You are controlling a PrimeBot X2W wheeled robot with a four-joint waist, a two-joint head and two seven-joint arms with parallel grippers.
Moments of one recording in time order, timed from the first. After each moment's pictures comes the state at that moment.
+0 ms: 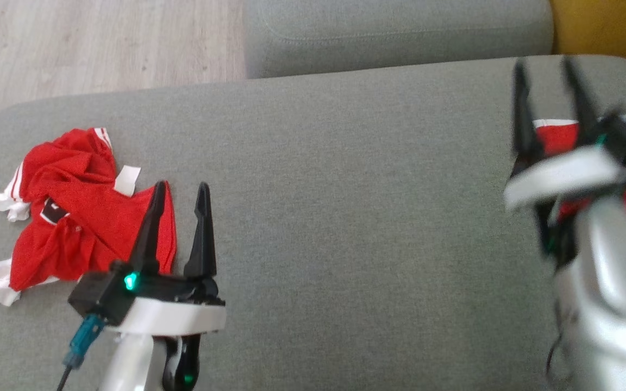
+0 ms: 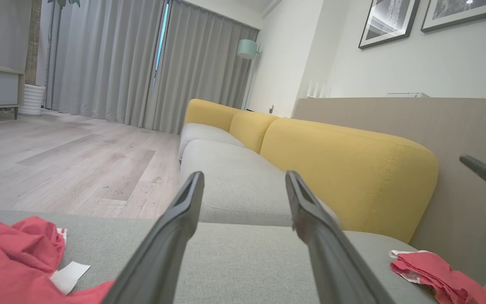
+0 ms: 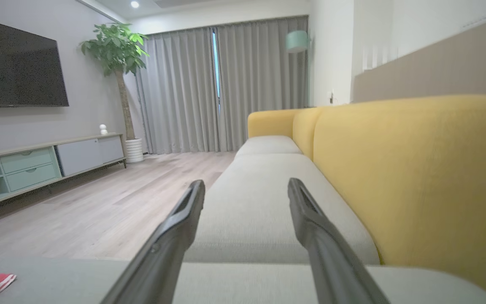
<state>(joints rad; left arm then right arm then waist) -0.14 0.05 -0.19 0.13 -0.33 -0.12 -0.26 -0.52 -0.12 0.04 0.41 0.17 0.13 -0.16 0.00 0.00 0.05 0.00</state>
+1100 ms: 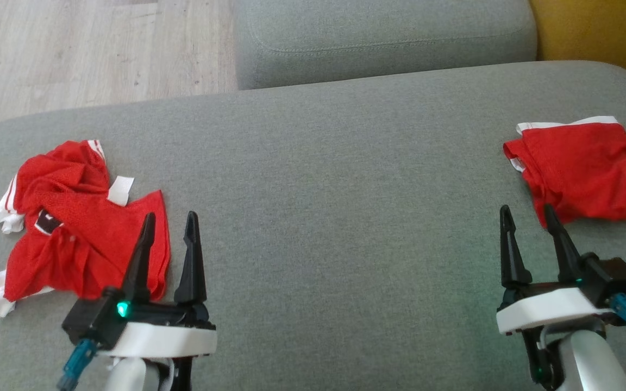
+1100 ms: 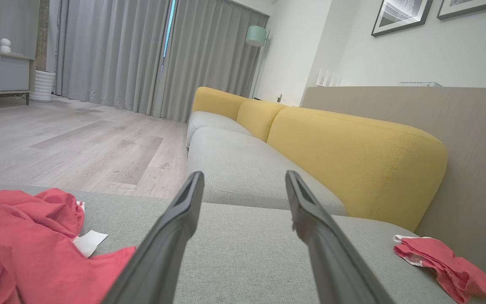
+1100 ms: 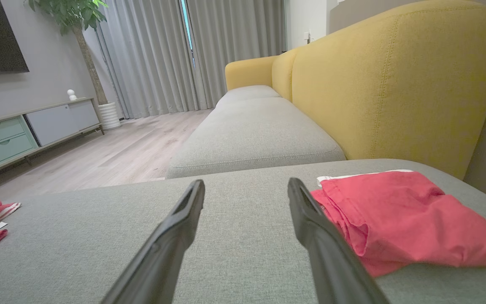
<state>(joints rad) -0.05 0.05 -0.16 0.14 -0.33 -0.12 -0.26 -0.08 -0.05 0.00 0.29 0.13 0.13 -0.25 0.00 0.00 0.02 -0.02</state>
